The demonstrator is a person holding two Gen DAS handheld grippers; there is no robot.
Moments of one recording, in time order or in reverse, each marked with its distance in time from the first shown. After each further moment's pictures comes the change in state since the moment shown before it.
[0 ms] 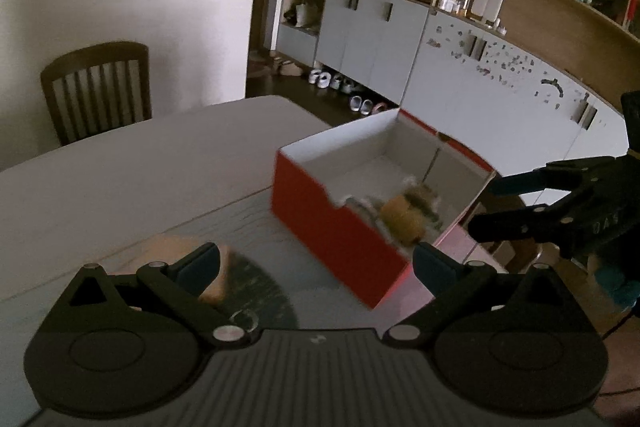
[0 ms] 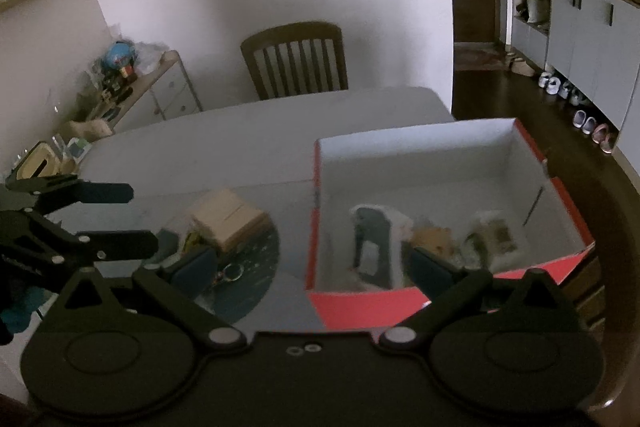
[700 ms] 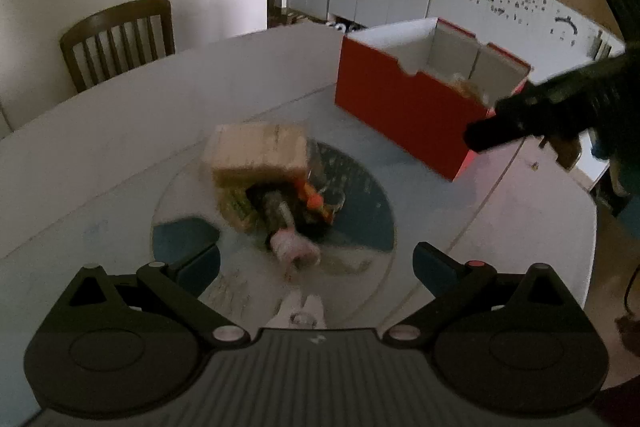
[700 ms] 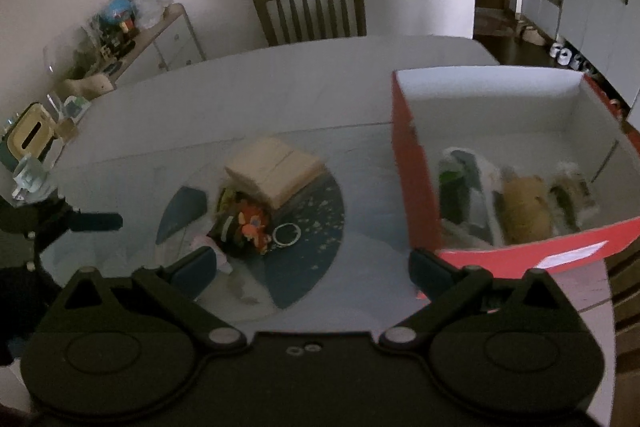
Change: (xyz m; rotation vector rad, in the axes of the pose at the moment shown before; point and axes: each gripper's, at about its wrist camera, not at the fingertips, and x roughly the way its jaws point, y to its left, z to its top) left arm -0.006 0.068 -0.099 0.082 0.127 0.060; right arm 0.070 0.081 -0.027 0.001 0.120 -0.016
